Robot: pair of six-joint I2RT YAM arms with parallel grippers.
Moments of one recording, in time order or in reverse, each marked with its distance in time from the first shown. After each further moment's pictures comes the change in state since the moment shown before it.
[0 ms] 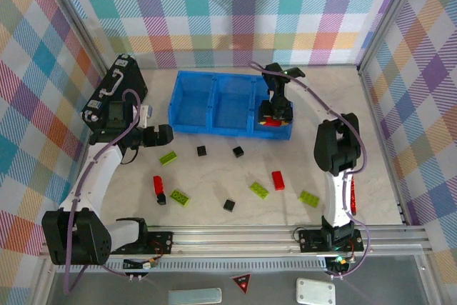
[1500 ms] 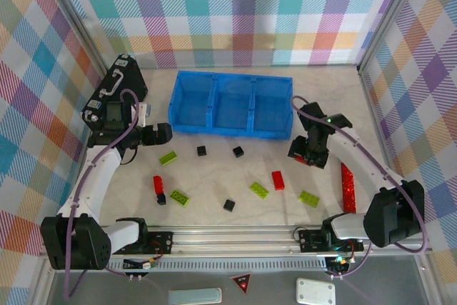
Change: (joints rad) left arm -0.001 -0.034 0.000 0.017 -0.008 0.000; right arm -0.061 -0.749 -0.791 0.088 0.038 0.283
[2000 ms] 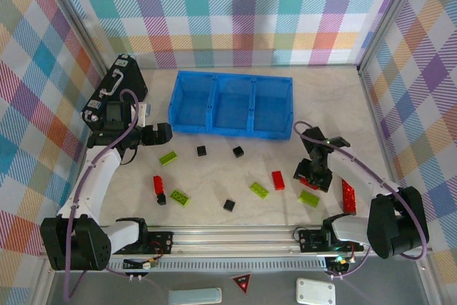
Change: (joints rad) left arm 0.000 -0.006 0.000 0.001 0.000 0.000; right arm -0.027 -0.093 -0.328 0.114 0.008 0.083
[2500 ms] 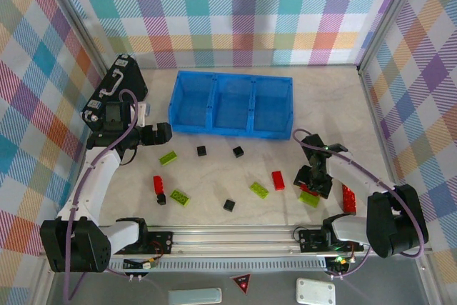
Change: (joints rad) left arm 0.000 -0.013 0.000 0.000 0.000 0.000; right arm -0.009 0.007 -0.116 0.080 -0.008 0.006
